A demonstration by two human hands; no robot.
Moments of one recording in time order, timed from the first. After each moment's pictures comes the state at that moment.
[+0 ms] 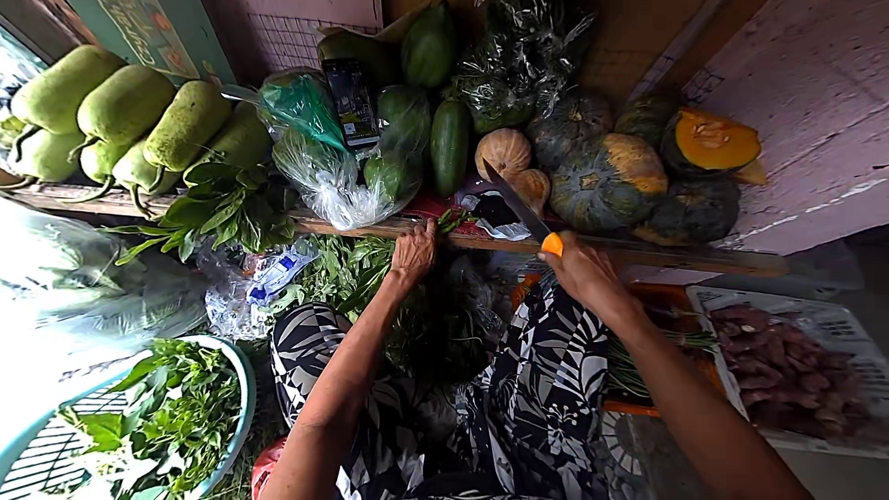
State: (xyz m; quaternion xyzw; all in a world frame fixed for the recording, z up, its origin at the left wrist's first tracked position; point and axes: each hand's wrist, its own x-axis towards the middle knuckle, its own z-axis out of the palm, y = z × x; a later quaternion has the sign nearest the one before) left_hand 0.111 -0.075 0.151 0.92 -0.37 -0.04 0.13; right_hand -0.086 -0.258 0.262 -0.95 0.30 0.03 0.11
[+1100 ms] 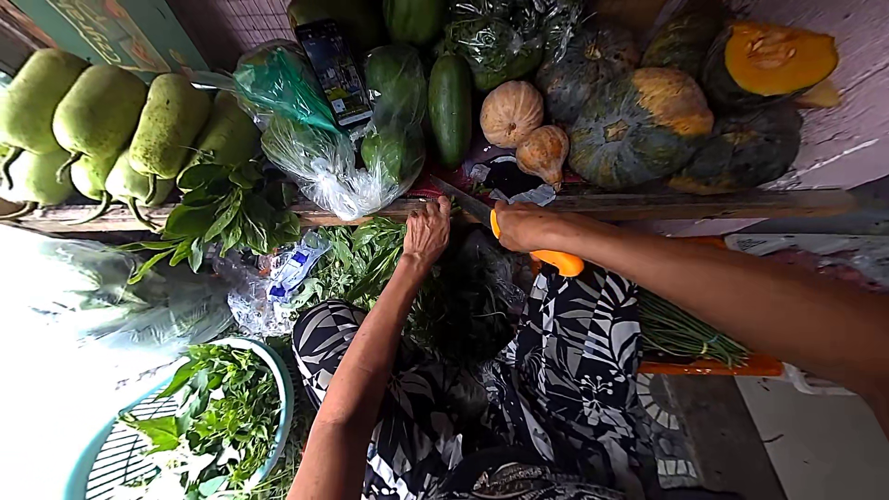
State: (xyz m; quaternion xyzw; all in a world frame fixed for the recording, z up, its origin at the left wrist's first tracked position) left_hand 0.119 -0.081 0.155 0.91 -0.40 -0.02 0.07; right_hand 0.018 -0.191 0.285 -0.91 0.24 0.34 0.08
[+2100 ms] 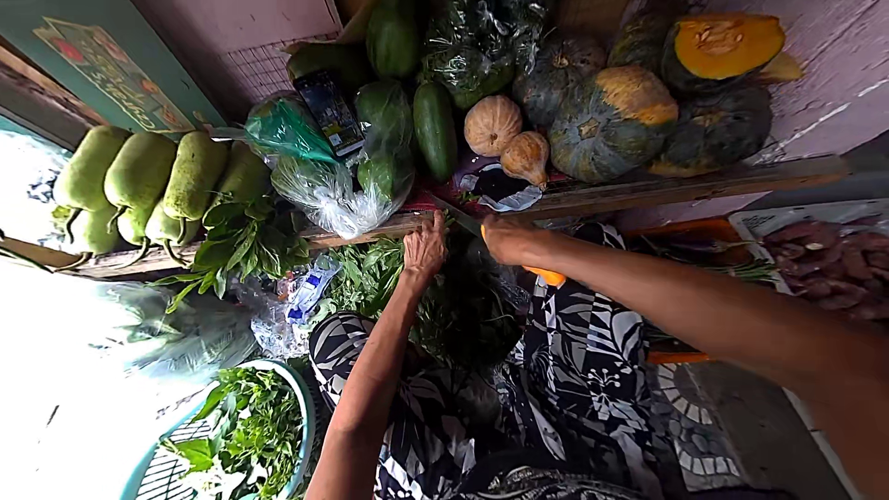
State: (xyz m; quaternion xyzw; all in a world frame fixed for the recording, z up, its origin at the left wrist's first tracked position) left_hand 0.103 -0.071 0.151 0.91 -0.39 -0.03 0.10; right_hand -0.010 -0.178 0.282 -0.92 0.23 0.30 0.12
